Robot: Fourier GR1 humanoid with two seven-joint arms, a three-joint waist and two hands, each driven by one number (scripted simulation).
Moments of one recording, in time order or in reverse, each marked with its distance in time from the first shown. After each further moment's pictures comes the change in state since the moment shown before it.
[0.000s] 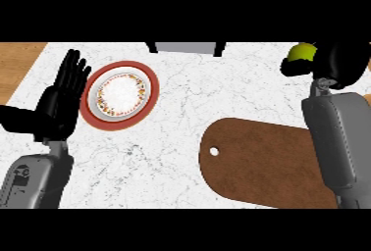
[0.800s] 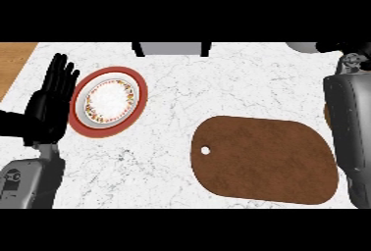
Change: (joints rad) left arm 0.030 0.011 0.049 0.004 0.007 0.005 -0.007; right arm -0.114 -0.046 -0.073 -0.023 0.293 0.106 0.287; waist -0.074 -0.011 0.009
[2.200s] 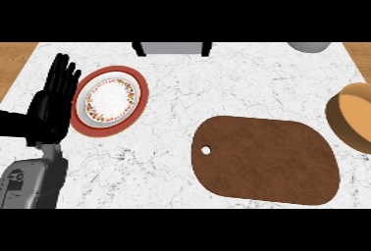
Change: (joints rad) left arm -0.003 -0.028 0.012 -0.005 -0.026 -0.006 0.001; right arm 0.358 -0.221 -0.396 0.168 -0.514 -0.180 -0.407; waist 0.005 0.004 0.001
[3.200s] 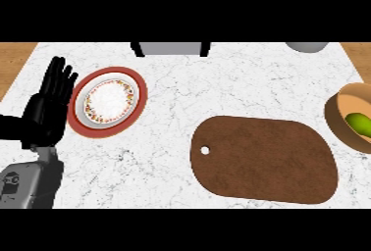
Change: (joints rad) left arm 0.020 0.009 0.021 0.002 0.008 -0.027 -0.008; right arm -0.030 0.026 -0.183 -0.033 -0.422 -0.230 -0.307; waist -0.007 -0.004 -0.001
